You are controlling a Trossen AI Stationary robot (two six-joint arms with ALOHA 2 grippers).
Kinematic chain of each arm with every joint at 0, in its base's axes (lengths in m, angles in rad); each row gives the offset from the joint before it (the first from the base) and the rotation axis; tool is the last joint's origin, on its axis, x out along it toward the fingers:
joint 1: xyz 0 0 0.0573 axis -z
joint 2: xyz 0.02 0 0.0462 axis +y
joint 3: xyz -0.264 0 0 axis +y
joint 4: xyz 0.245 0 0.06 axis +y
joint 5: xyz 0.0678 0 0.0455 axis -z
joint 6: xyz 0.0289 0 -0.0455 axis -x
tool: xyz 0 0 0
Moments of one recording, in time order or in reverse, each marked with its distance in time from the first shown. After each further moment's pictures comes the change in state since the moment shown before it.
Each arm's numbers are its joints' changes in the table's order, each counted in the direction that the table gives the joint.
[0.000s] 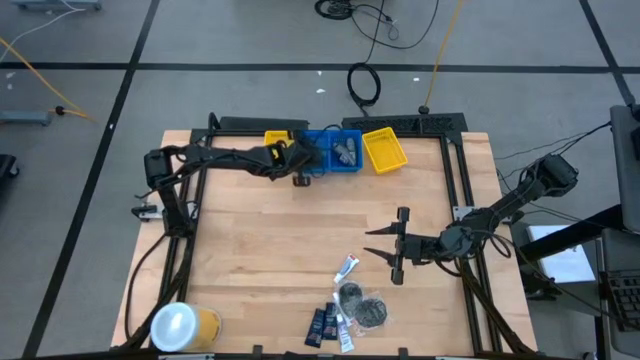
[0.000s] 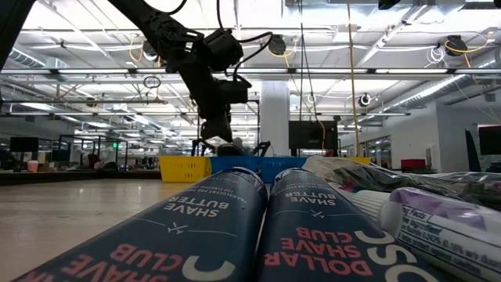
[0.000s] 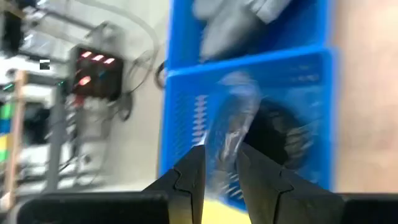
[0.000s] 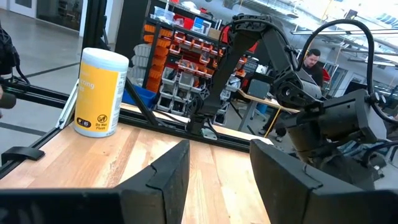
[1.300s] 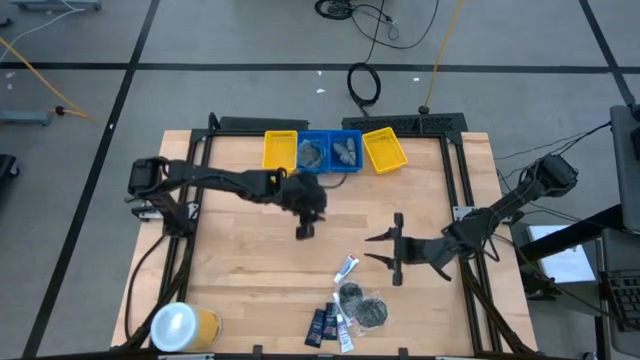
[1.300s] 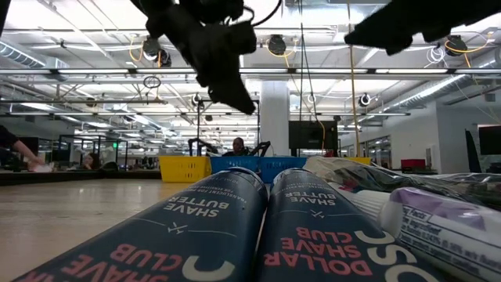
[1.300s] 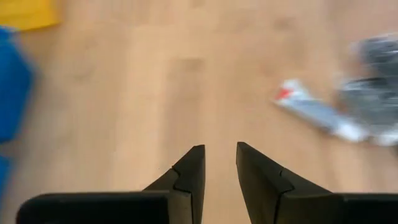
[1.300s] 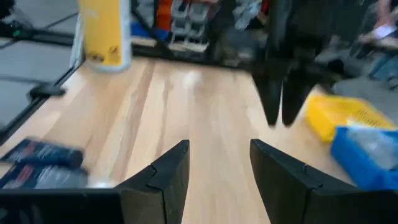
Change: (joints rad) left arm 0.285 -0.115 -0.001 0.138 0.606 0.598; right arm 0.001 0.006 0.001 0.393 -0.032 -0.378
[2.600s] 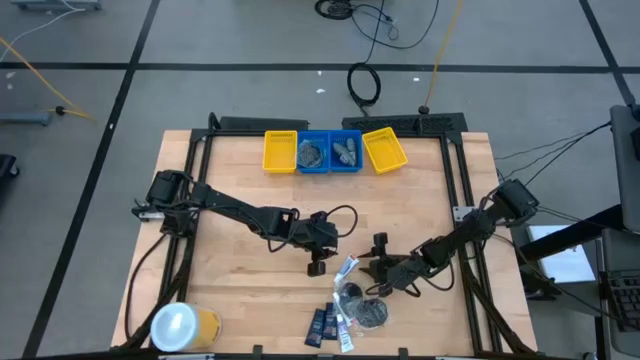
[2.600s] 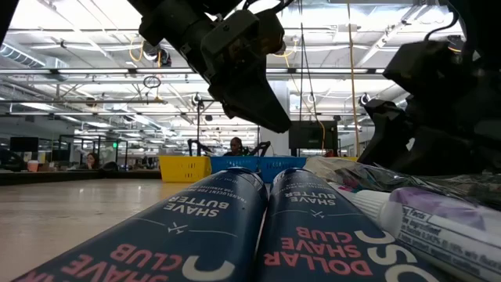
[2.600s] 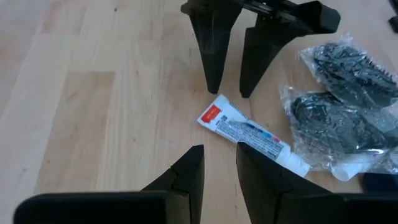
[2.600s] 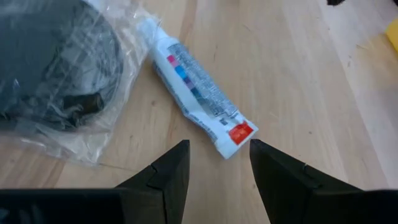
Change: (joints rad) left arm 0.233 0.179 0.000 -0.253 -0.145 0.166; right arm 0.014 0.534 -0.001 -0.119 -0.069 0.027
